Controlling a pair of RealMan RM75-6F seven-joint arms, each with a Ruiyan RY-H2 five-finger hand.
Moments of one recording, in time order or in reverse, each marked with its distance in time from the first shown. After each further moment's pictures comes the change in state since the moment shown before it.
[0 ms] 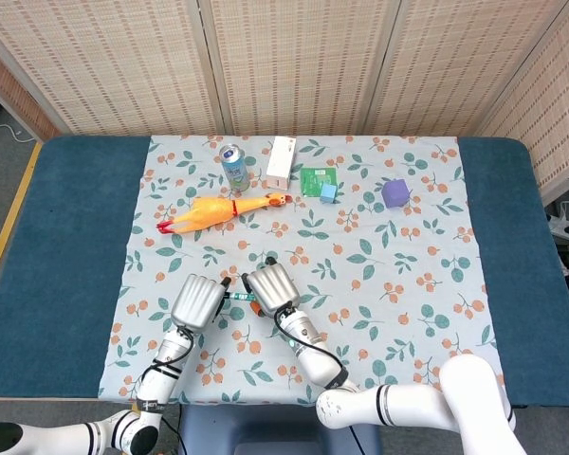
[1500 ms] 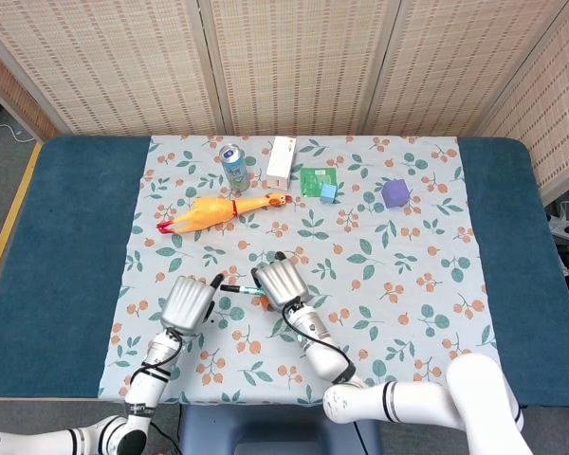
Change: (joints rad) left arm 0.049 0.071 -0.016 -0.103 -0.014 -0.035 0.026; right arm -0.014 0.026 -0.008 0.014 -0.005 -0.006 0.003
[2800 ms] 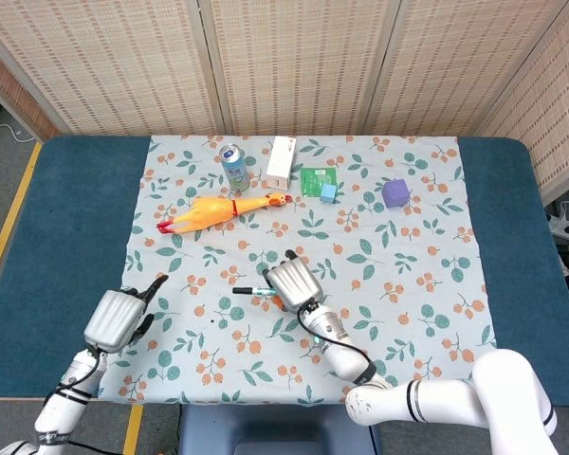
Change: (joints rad) left arm 0.192 0.372 0.064 -0.120 0.224 -0.012 -0.390; right arm -0.047 0.128 -0.063 -0.113 -0.074 0.002 -0.021
